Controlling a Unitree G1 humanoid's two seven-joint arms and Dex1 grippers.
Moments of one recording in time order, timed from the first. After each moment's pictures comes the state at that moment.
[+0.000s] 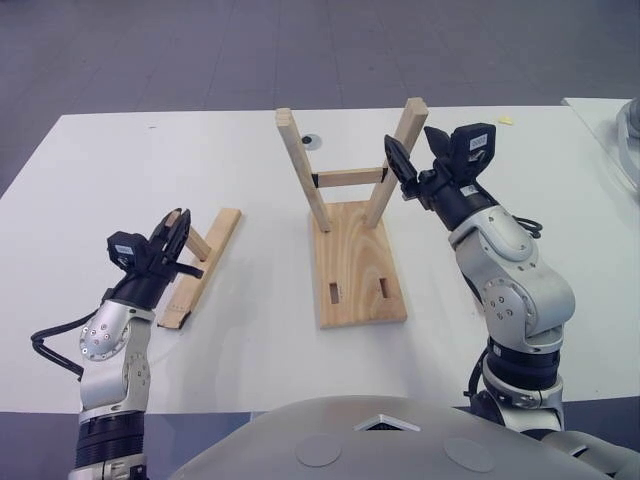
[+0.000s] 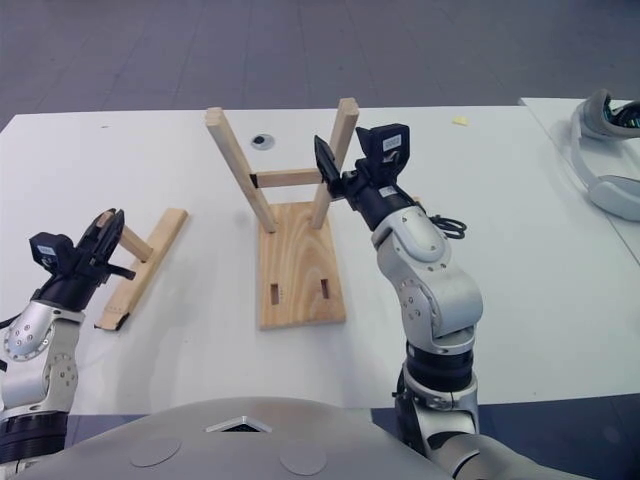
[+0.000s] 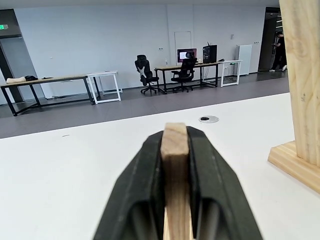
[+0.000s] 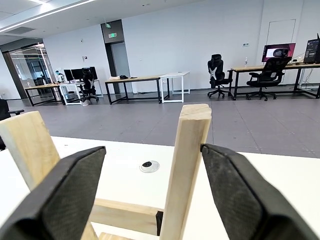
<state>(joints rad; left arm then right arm) 0.27 0.42 0.23 -0.06 -0.43 -0.18 -0.51 -0.20 -0.14 0.02 -0.59 0.39 0.75 0.08</state>
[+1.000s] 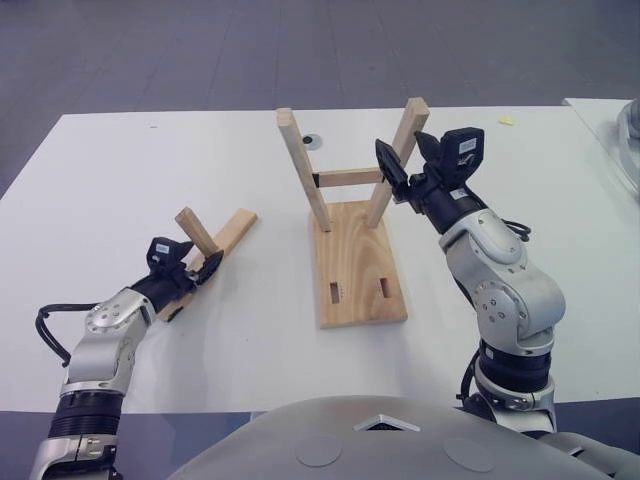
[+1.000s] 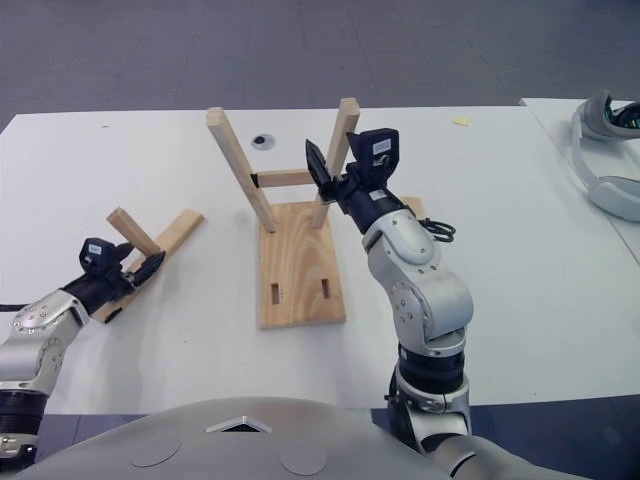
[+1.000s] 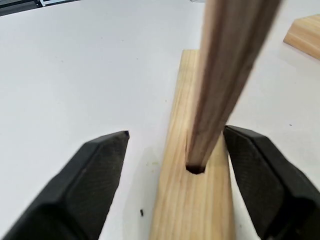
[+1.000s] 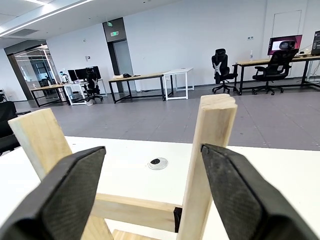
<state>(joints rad) 0.18 0.62 0.08 0.10 -0.37 0.19 -0.55 -0.19 -0.09 0.05 -0.59 0.38 0.76 0.05</state>
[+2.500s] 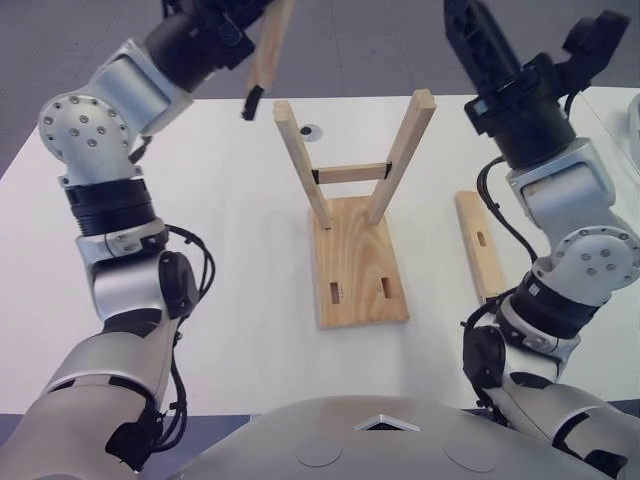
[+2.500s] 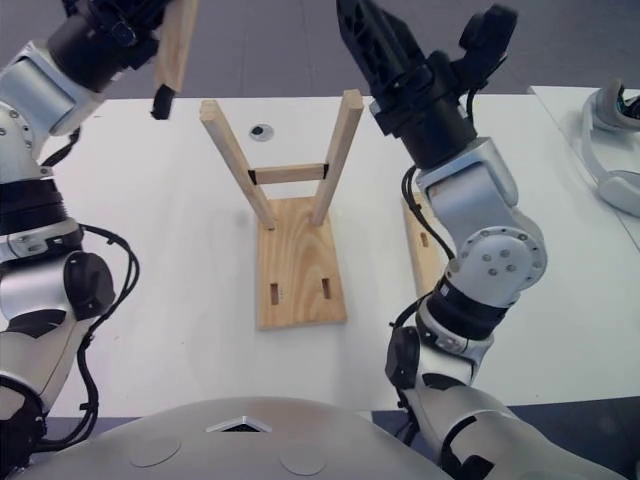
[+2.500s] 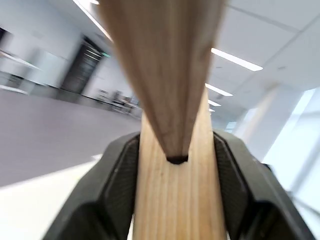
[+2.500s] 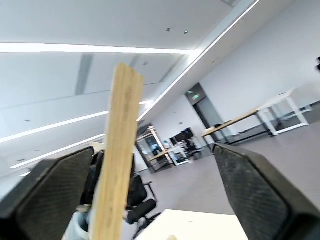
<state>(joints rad) -0.90 0.31 0.33 0.13 -1.33 1.08 -0.51 -0.57 -0.15 -0.42 -0.44 1.35 0.86 0.09</state>
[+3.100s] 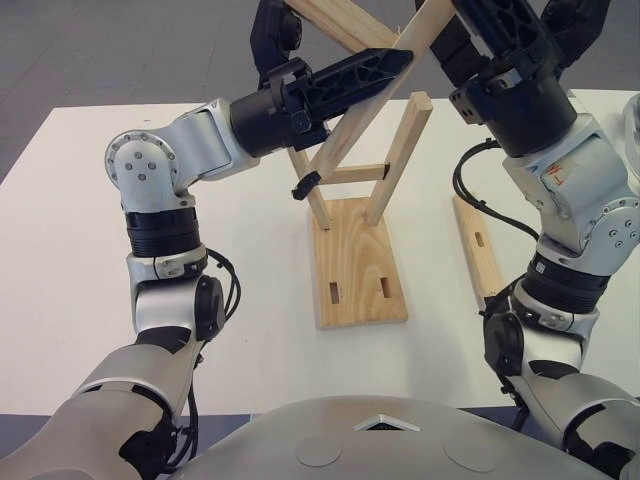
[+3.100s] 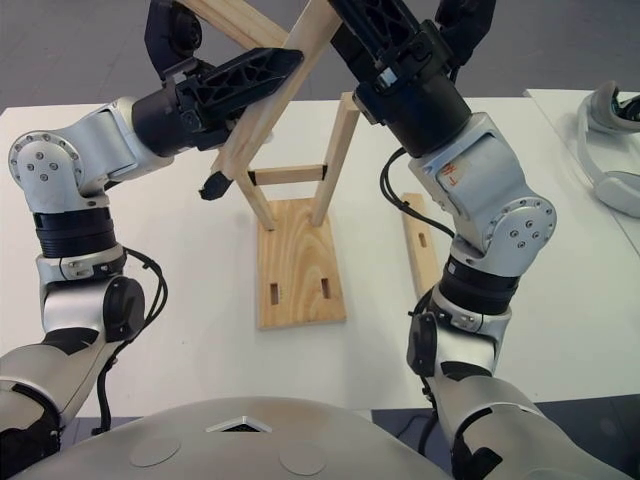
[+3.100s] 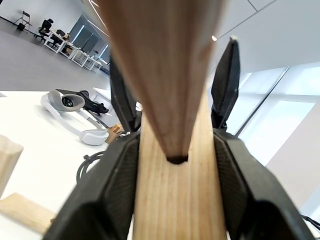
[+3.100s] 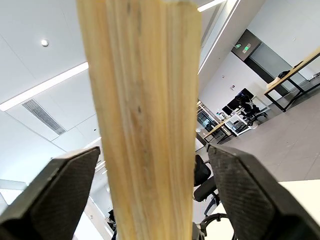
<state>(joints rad) -0.79 0.25 0.22 0.03 -1.53 1.23 -0.38 -0.57 -0.26 -0.27 -0.32 1.82 0.78 -0.12</state>
